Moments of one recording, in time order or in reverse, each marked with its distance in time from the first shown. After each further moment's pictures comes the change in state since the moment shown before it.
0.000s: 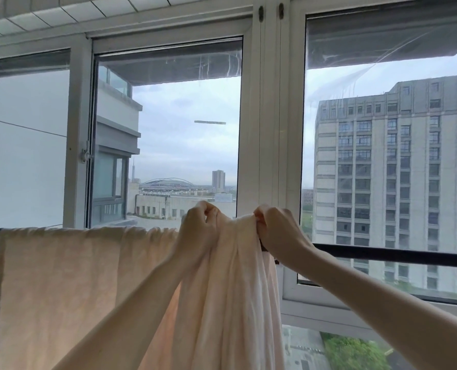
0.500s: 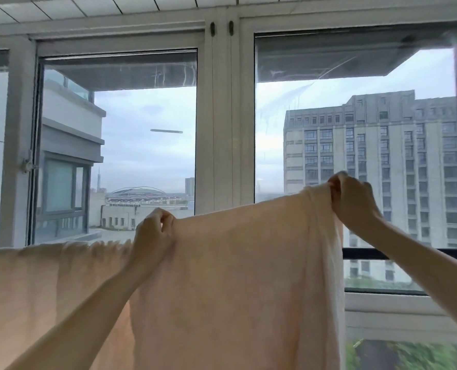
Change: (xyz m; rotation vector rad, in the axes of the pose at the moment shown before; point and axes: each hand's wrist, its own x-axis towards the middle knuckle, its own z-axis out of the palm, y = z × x) left_hand 0.002 0.014 0.030 0.045 0.032 0.004; right_hand -0.018 0.138 -0.171 -0.321 0.383 0.219
